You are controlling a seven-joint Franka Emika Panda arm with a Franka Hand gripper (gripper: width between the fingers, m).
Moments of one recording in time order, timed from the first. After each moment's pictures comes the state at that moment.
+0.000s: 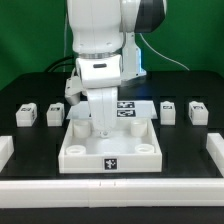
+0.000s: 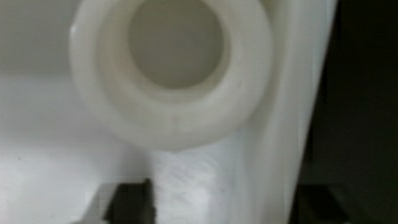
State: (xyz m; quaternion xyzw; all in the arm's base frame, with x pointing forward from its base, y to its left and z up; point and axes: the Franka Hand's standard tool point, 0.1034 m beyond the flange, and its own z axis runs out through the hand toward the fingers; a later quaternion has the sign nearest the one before) arm 0.429 -0.042 0.007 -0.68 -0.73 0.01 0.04
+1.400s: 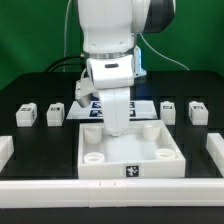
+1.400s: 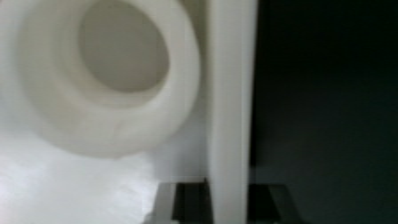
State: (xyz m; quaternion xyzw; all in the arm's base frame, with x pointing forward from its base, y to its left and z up) arm 0.450 -0.012 0.007 -0.68 -0.73 0.00 0.04
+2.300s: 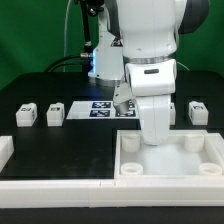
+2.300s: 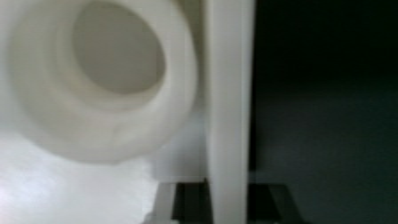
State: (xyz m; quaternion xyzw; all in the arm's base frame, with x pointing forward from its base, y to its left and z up) arm 0.488 0.053 0.007 -0.73 -0.68 -0.02 0.05
